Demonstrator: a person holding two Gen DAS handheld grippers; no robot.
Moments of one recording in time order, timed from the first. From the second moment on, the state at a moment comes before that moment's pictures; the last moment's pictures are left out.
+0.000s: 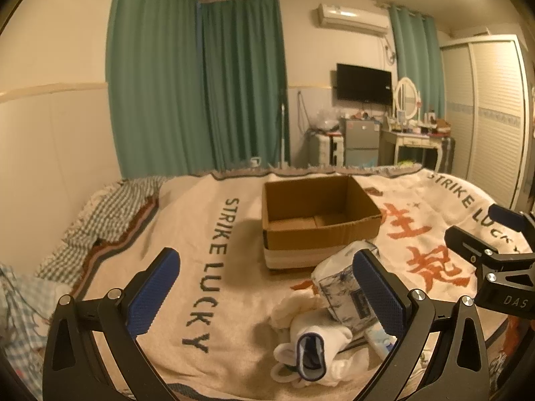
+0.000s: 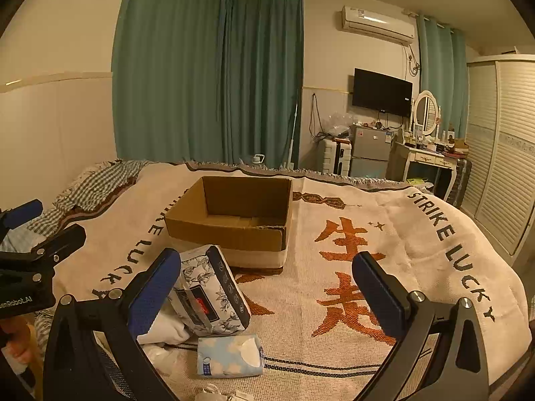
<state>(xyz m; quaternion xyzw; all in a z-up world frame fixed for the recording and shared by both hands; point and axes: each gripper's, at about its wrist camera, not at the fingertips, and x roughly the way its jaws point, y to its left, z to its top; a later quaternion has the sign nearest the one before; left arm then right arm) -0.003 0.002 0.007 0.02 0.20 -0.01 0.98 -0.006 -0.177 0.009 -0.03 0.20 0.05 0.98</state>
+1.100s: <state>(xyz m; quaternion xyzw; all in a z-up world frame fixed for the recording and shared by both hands) 0.046 -0.028 -0.108 0.04 0.38 -0.09 0.92 0.061 -0.171 -0.109 -0.05 0.40 0.11 0.91</state>
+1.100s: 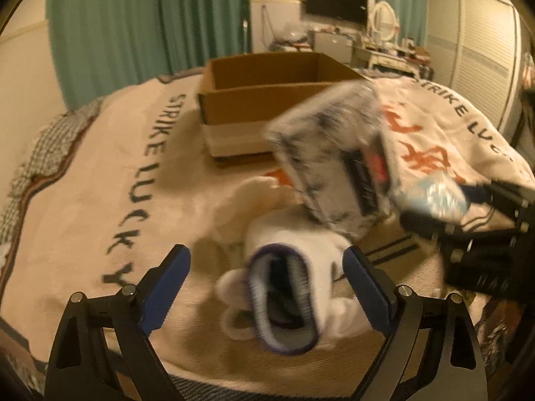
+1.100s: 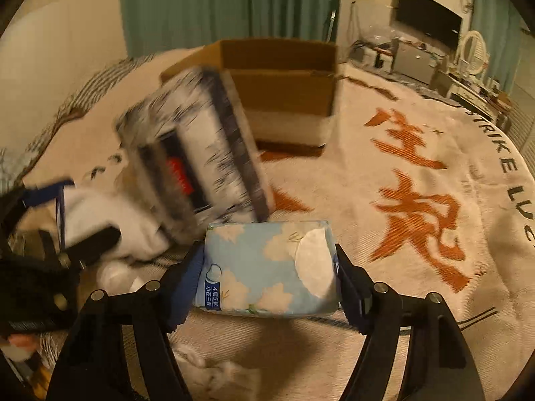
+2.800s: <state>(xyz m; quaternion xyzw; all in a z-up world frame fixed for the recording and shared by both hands) 0.260 -0.030 -0.007 0.04 0.28 -0.13 0.95 0.286 -0.156 0.021 -0.01 0.31 0.16 0.94</state>
